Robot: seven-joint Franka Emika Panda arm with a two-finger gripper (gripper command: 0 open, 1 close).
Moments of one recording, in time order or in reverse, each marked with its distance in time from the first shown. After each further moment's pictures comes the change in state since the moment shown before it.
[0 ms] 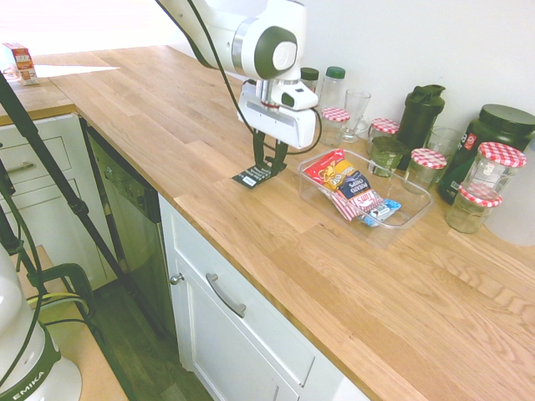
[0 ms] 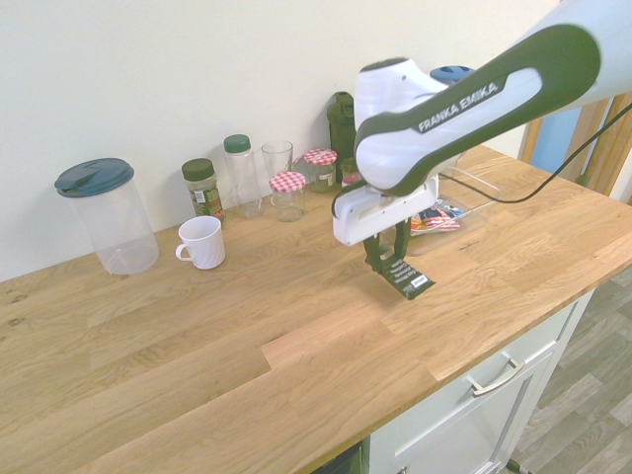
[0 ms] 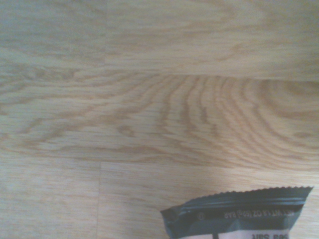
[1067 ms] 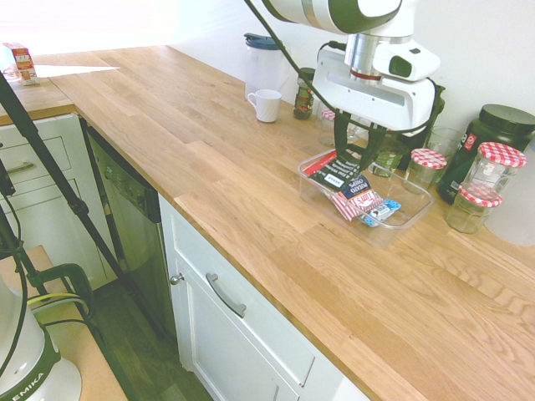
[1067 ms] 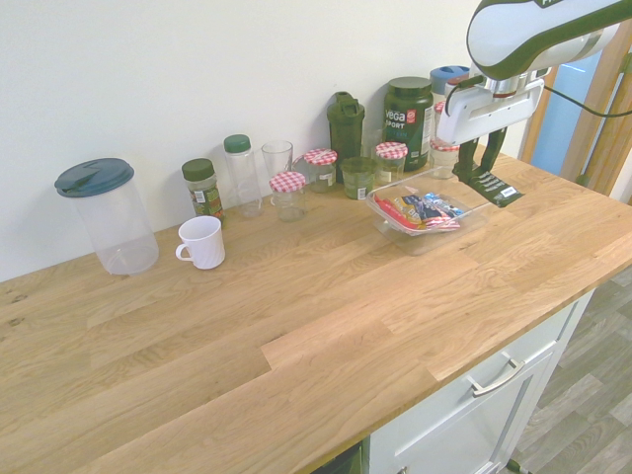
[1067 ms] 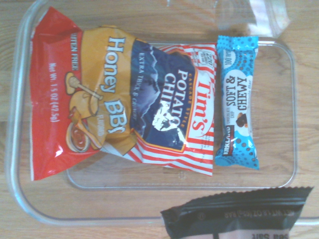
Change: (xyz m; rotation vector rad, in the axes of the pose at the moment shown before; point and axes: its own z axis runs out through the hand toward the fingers) arm 0.136 0.157 -0.075 0.057 0.058 0.045
